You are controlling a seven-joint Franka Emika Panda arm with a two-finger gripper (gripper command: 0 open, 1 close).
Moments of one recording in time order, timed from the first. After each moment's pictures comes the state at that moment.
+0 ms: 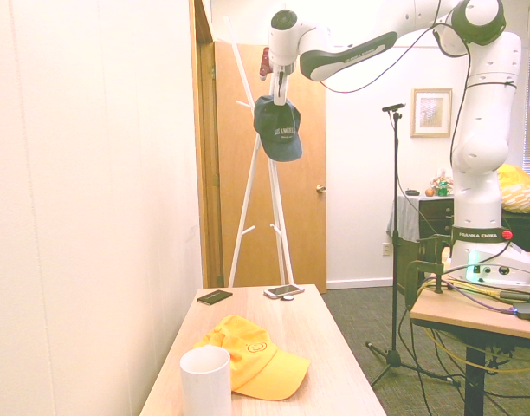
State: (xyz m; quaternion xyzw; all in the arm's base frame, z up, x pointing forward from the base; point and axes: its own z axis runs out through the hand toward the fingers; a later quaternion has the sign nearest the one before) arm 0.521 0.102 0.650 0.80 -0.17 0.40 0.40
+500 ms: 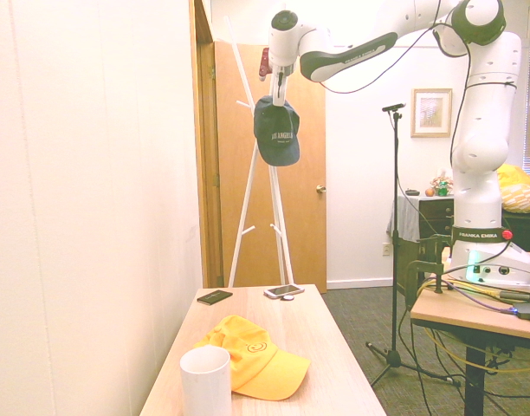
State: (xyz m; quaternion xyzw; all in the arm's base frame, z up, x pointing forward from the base) arm 0.522 0.104 0.647 0.81 -0.17 0.41 0.40
